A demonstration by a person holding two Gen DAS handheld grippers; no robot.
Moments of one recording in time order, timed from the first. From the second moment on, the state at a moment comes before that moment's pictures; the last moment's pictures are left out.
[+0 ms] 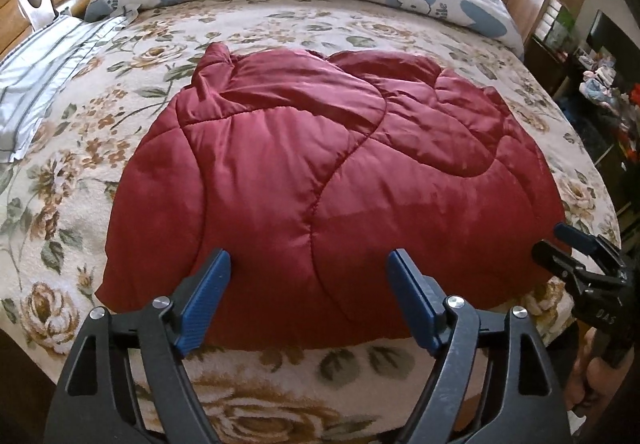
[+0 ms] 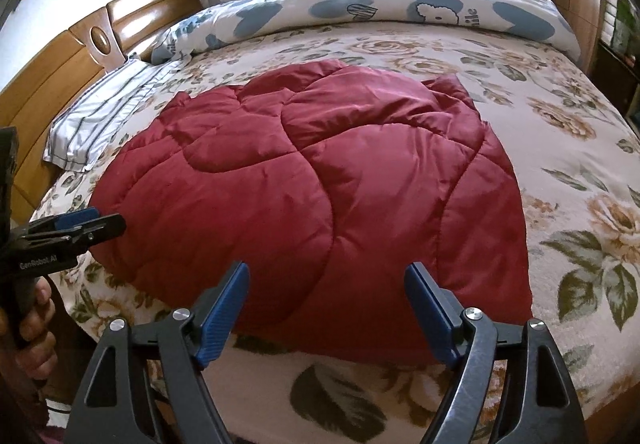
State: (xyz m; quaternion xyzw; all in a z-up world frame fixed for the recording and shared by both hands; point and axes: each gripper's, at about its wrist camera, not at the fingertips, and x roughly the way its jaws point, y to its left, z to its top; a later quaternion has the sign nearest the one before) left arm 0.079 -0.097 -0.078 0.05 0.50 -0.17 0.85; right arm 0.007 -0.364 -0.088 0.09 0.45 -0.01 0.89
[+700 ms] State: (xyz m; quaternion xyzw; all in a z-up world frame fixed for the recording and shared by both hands) left arm 0.104 -0.123 -0.118 0.09 0.52 -0.15 0.83; right arm 0.039 -0.386 -0.110 0.10 0.46 -0.04 0.88
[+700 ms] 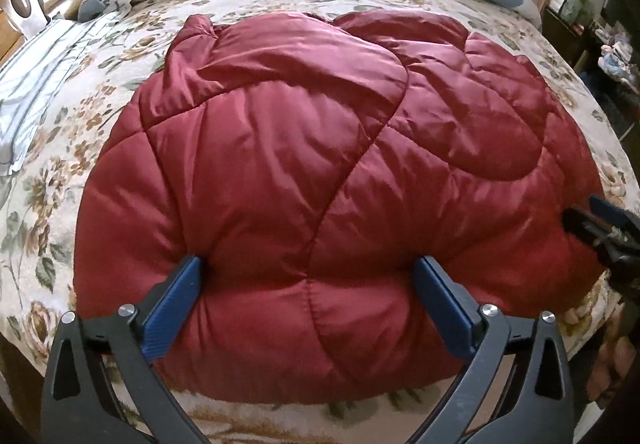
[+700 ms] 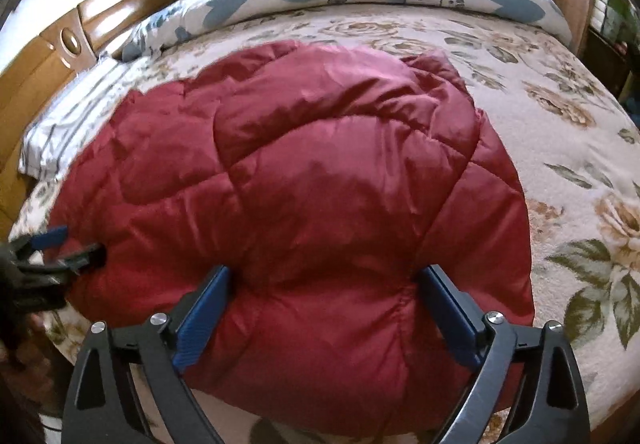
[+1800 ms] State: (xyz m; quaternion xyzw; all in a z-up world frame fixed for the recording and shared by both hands) left arm 0.146 -0.115 -0.124 0.09 0.52 -0.13 0.84; right arm 0.054 -0.407 -0.117 0.13 0.45 -0.04 0.88
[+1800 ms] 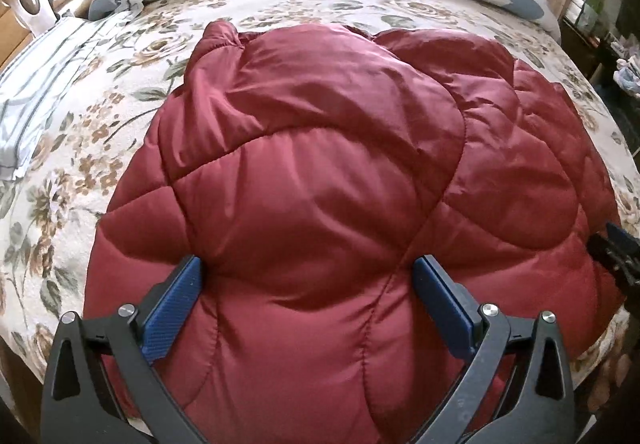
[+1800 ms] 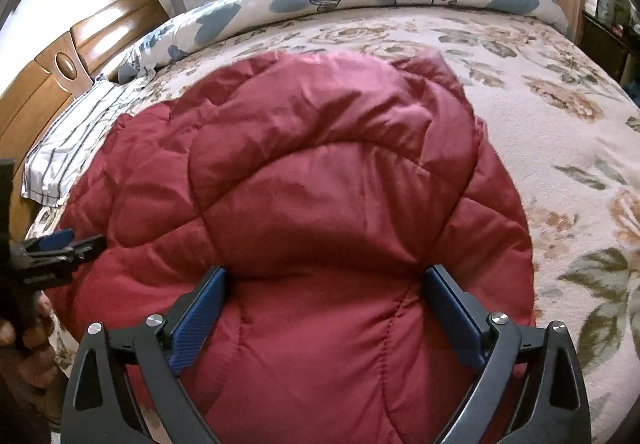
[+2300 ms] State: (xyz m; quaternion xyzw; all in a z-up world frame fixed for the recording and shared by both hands) left arm 0.146 -0.114 -0.124 0.09 0.52 -0.13 0.84; right arm 0.087 -0.380 -0.107 0.09 0.46 -0.01 0.89
